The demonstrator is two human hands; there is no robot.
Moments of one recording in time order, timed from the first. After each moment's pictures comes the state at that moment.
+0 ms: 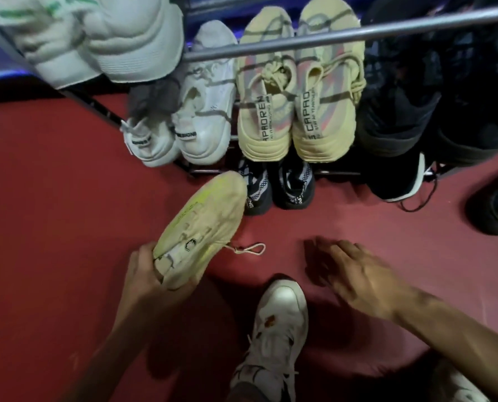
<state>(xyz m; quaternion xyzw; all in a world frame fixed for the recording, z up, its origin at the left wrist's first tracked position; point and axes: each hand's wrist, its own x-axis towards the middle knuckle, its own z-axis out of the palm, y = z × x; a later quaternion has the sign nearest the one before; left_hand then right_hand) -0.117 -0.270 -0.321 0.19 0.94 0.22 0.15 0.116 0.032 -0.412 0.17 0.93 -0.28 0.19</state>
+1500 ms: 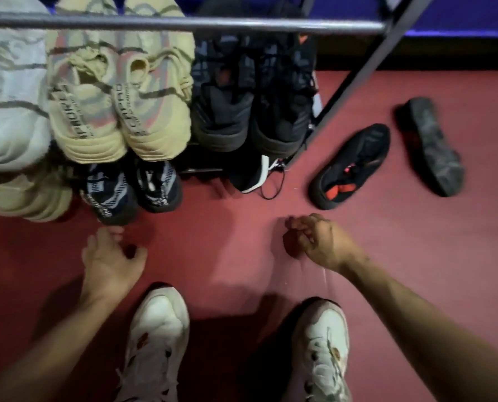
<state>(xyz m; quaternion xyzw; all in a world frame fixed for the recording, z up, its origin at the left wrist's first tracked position) -0.076 -0.123 -0.429 0.22 0.94 0.19 0.17 0.224 0.143 -0.395 0.39 0.86 -0.31 0.12</state>
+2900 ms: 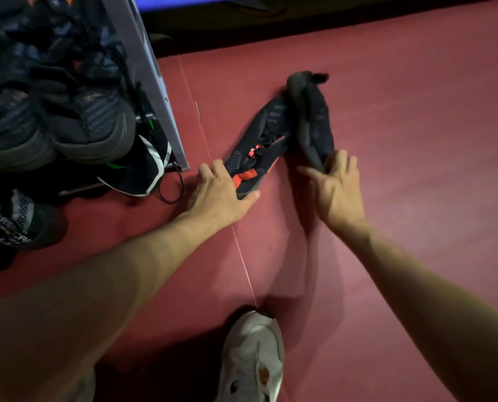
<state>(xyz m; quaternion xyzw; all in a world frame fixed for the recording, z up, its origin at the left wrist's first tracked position) 0.153 0.180 -0.410 0.49 0.82 0.11 0.28 0.377 0.276 -0.431 0.50 0.87 0.01 -0.05</state>
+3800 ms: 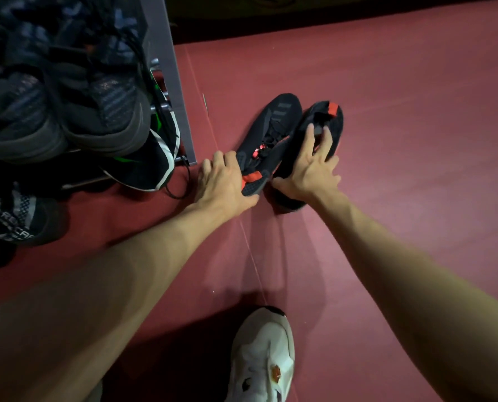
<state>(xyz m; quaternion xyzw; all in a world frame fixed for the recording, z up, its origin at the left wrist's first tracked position) 0.134 0.190 -0.439 0.55 0.80 0.09 0.22 0.287 0.276 -0.423 0.66 0.72 -0.20 0.07</state>
